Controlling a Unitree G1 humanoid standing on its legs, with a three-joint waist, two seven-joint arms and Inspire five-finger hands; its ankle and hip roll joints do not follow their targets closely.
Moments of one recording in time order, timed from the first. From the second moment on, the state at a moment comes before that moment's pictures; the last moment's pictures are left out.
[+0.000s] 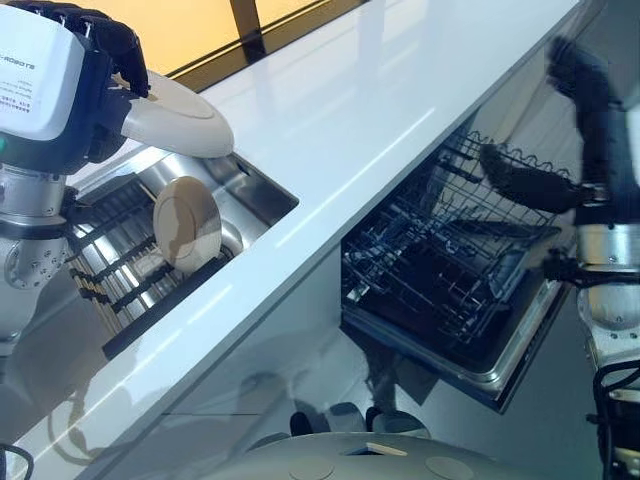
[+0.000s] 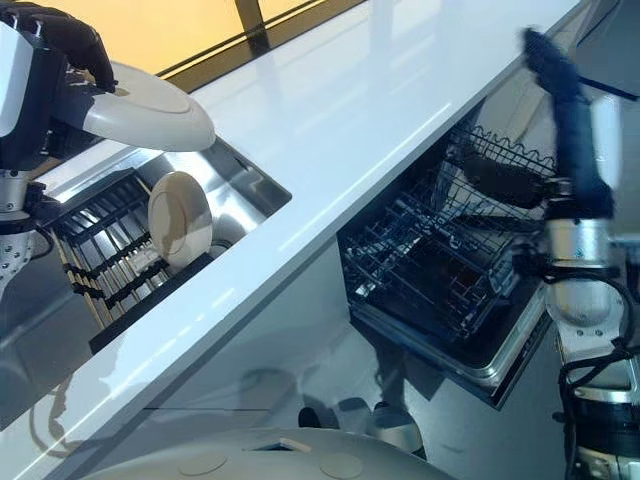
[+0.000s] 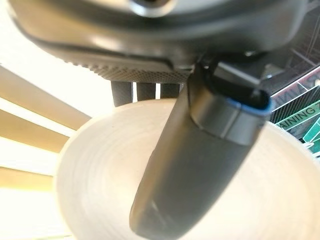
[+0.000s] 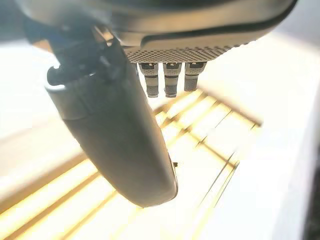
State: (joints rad) left arm -0.11 1.03 0.21 -0.21 0.60 -0.26 0.48; right arm 0.01 -0.75 -0.18 -0.31 -0.05 -0.26 -0.09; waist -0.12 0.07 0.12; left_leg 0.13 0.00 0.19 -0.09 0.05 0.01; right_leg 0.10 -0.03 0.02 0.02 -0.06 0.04
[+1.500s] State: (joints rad) left arm -0.39 0.67 -0.18 -0.22 0.25 -0.13 0.27; right arm -0.32 -0.56 0.29 -0.24 -0.18 -0.05 -0.05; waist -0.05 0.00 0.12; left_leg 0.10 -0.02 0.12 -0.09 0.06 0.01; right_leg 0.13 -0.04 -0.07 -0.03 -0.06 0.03
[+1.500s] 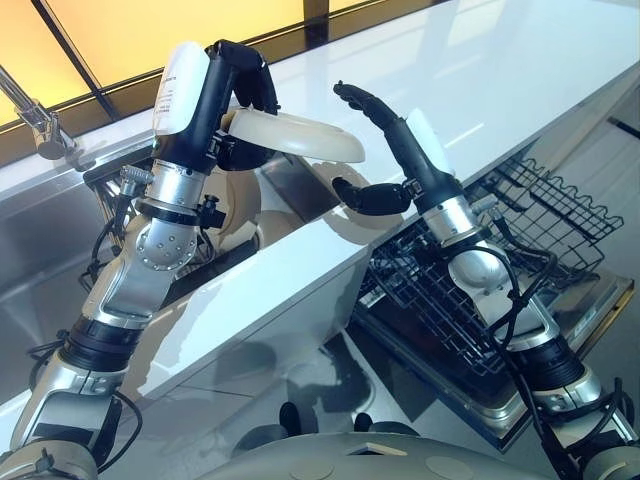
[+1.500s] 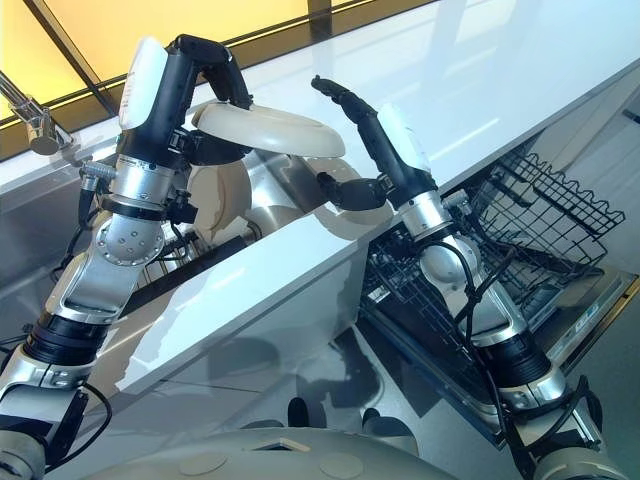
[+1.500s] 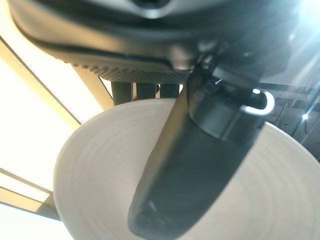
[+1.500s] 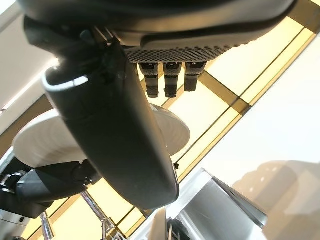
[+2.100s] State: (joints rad) left arm -0.40 0.62 -0.22 -0.22 0.18 -0.10 0.21; right arm -0.33 -0.51 0.27 -0.23 -0.15 -0.05 -0.15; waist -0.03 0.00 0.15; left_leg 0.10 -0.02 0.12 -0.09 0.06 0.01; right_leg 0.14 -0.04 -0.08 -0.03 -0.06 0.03
